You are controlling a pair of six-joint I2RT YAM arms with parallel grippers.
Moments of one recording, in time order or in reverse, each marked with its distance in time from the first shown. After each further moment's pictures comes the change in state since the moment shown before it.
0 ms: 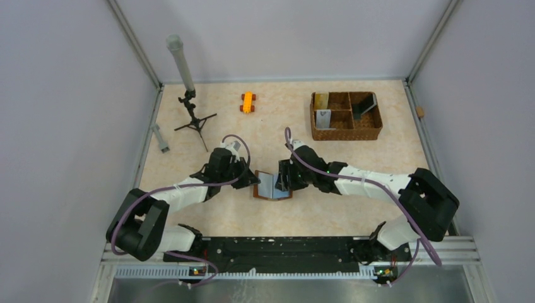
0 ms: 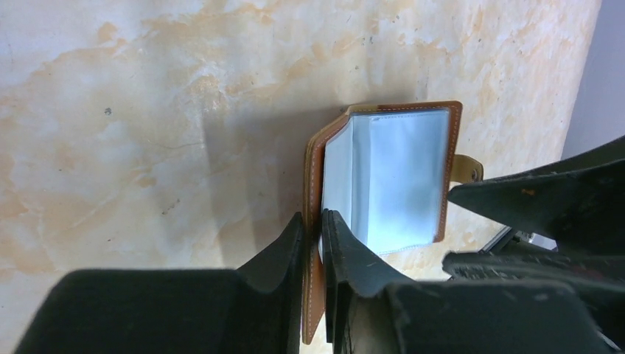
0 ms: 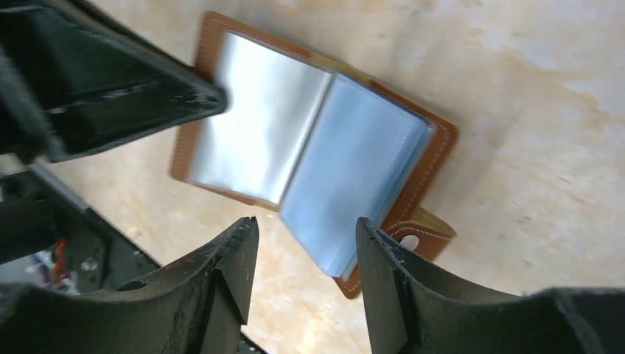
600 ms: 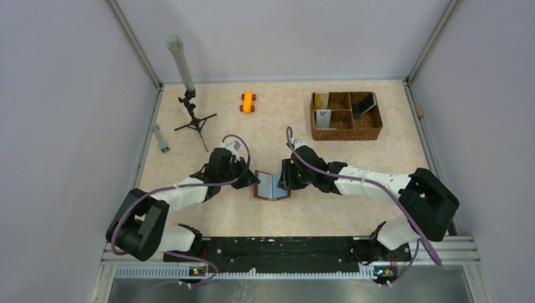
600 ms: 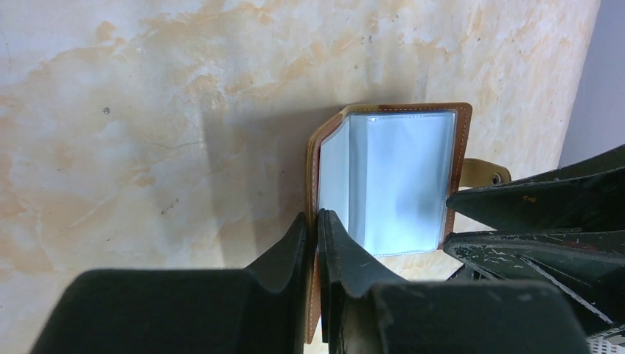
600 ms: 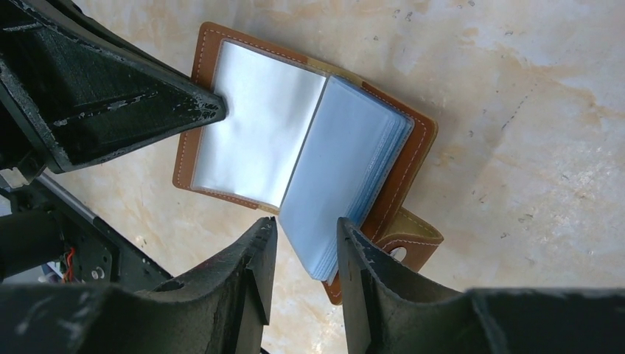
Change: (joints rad) left arm 0.000 -0.001 0.000 -0.001 0.003 0.000; right arm 0.000 0.000 -0.001 -0.033 0.050 0.033
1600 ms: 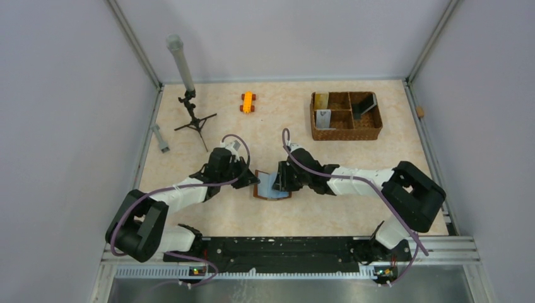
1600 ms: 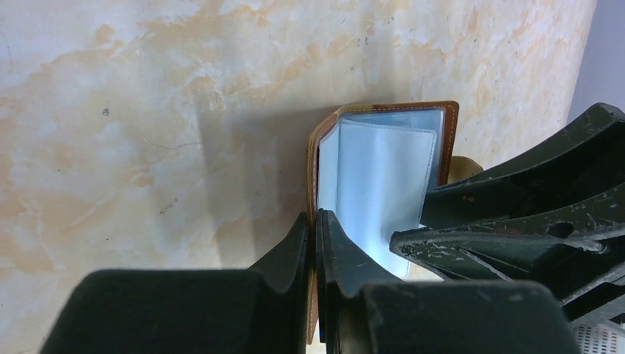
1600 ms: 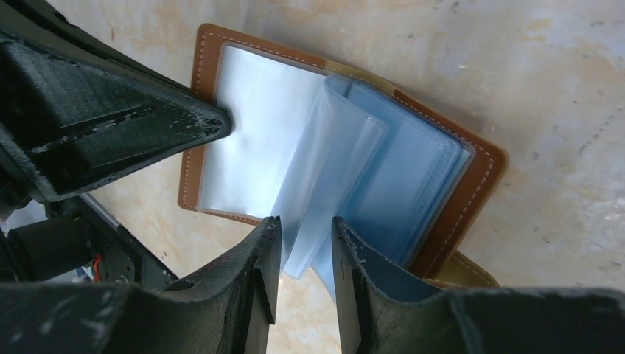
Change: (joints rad) left arm 0.000 -0.009 0.000 -0.001 0.000 0.000; right arm 0.000 0.102 -0.029 0.147 -0.058 0.079
